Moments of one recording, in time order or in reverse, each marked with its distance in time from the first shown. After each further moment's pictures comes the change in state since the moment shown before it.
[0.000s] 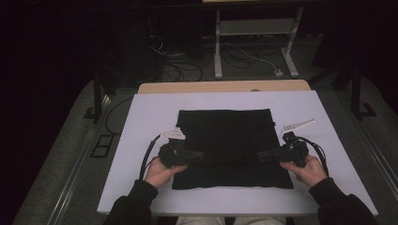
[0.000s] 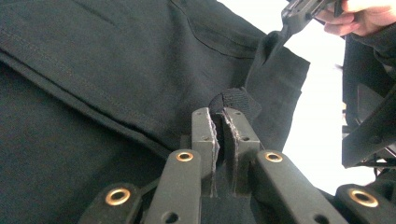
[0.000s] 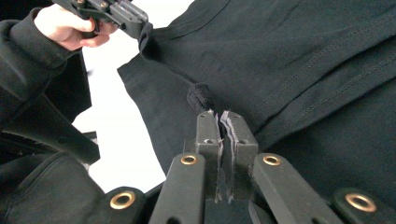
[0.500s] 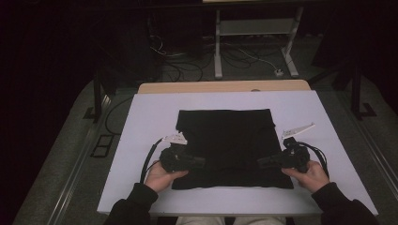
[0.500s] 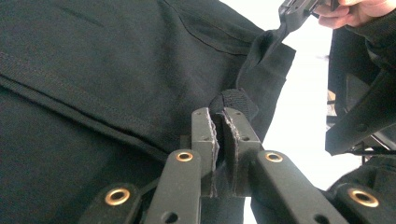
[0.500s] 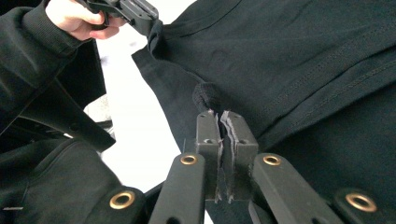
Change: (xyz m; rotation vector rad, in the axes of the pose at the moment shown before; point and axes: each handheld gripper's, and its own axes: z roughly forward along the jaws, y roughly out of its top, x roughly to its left) left arm -0.012 -0.006 0.002 0.031 -0.026 0.008; right arm 0.011 -0.009 -0.001 0.028 0.034 -0.013
